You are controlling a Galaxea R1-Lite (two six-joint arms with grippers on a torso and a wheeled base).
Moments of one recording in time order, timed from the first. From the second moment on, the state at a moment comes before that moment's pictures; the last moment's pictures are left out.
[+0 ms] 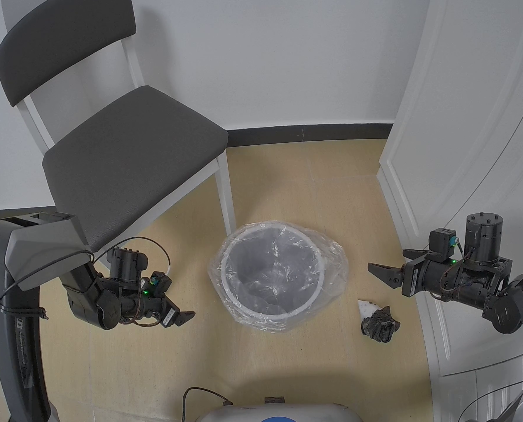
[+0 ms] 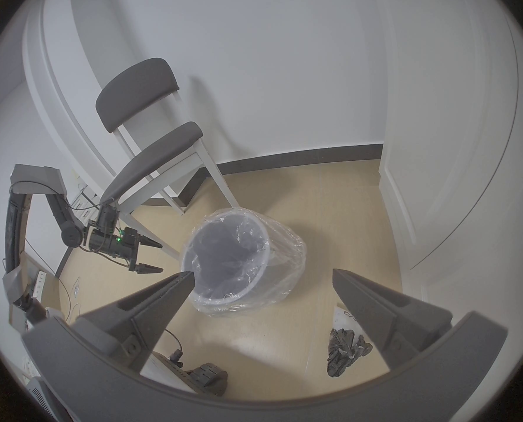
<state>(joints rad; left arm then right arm) -0.18 2.36 -0.80 -0.80 -0.24 0.49 0.30 1.77 -0.46 -0.96 0.17 0.07</state>
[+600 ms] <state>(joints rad) -0.17 2.52 -1.00 -0.80 -0.39 0.57 0.29 1.74 -0.46 -0.96 0.17 0.07</state>
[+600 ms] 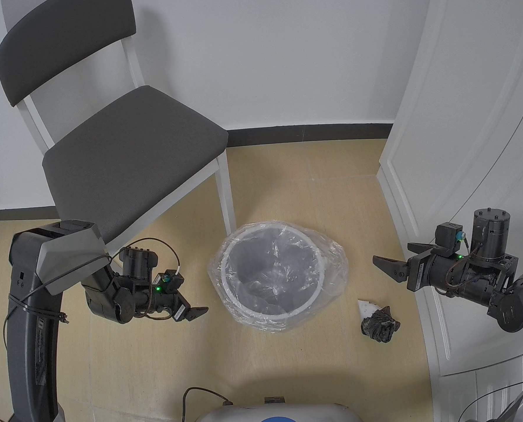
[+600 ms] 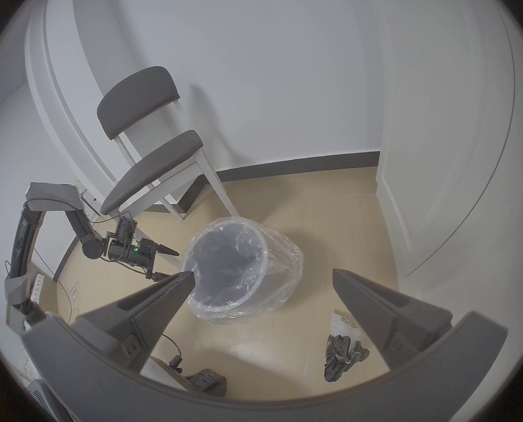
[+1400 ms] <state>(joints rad) -0.27 2.60 -1.19 -0.78 -0.54 0.54 0.27 1.73 -0.47 -0.96 0.17 0.07</state>
